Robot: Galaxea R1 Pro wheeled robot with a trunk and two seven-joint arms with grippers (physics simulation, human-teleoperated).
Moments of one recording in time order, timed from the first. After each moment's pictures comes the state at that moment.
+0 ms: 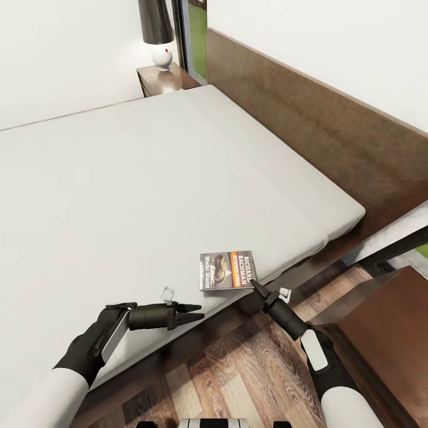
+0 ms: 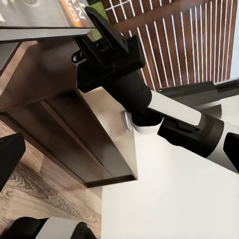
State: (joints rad) left arm -0.62 0.12 -0.20 -0.92 0.34 0.56 -1.29; right arm -0.57 0.09 -0.38 -0.75 -0.57 0.55 1.00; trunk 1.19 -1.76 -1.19
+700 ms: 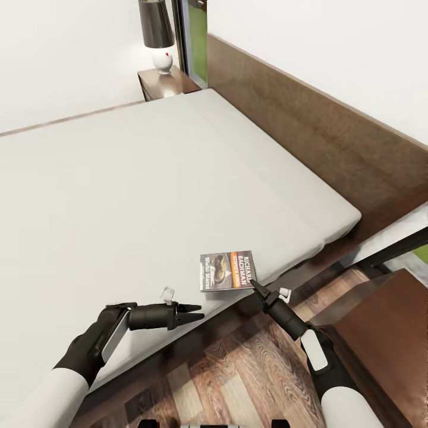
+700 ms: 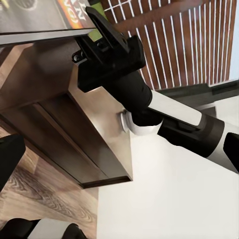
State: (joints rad) left arm -0.62 0.12 -0.20 -0.92 0.34 0.57 -1.29; right arm -0.57 0.09 -0.38 -0.75 -0.57 0.55 1.00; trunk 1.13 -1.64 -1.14
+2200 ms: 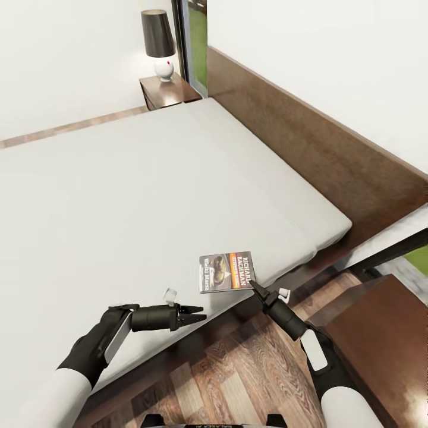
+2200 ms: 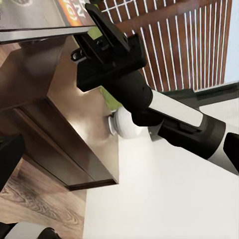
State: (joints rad) left arm -0.62 0.11 -0.20 -0.90 0.34 0.56 -1.29; right arm -0.57 0.09 -0.38 -0.75 -0.56 0.55 0.99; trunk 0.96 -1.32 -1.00
